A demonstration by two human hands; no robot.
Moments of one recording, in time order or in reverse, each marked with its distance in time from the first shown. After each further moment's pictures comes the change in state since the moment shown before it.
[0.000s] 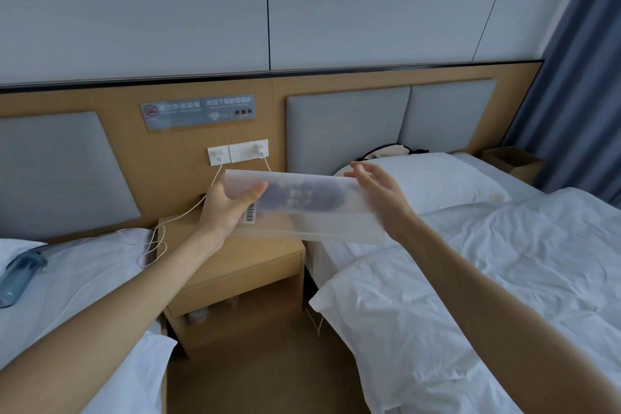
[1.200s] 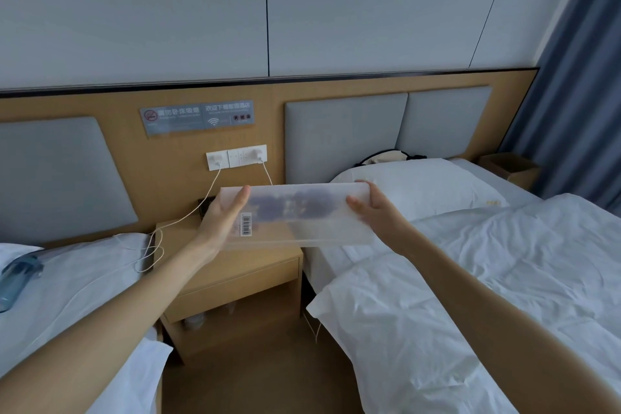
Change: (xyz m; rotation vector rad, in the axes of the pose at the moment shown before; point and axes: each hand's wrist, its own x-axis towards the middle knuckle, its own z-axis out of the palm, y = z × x) left_hand 0.003 -0.022 -0.007 -0.072 -0.067 -0.182; right_hand -0.002 0.023 -0.012 -0.129 -0.153 0.016
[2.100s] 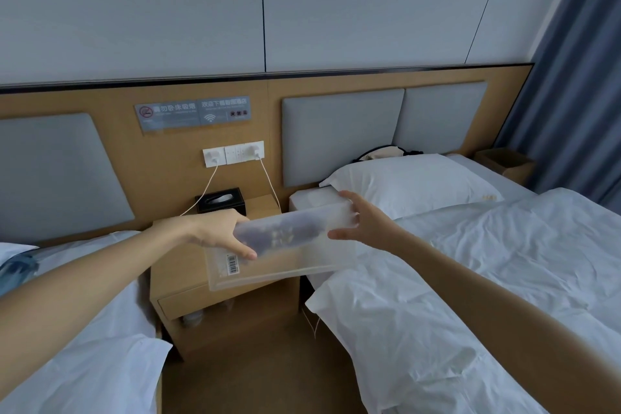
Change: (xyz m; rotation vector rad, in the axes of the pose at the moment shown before) left_hand 0.018 0.013 -0.028 1.028 -0.722 -0.078; right_hand -0.006 0.004 0.013 -0.543 -0.116 -0.015
